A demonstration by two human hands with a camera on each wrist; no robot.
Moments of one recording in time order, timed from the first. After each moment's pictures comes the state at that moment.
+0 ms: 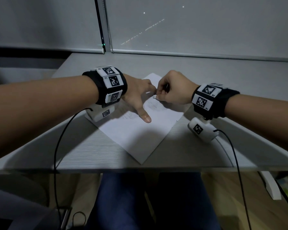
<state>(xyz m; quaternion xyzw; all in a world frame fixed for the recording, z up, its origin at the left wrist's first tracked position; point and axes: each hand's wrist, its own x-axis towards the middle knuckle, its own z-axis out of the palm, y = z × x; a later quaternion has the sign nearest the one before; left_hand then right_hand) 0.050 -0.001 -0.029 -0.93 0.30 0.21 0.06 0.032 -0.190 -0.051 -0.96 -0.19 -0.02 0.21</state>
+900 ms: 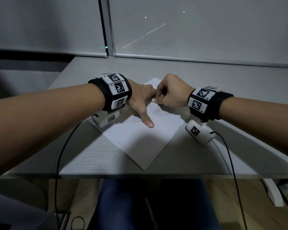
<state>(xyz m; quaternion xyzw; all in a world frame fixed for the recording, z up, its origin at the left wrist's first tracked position) 0.051 -0.002 -0.032 -0.93 0.28 0.22 0.05 0.037 -0.172 -0.048 -0.96 -0.19 -0.02 0.21</state>
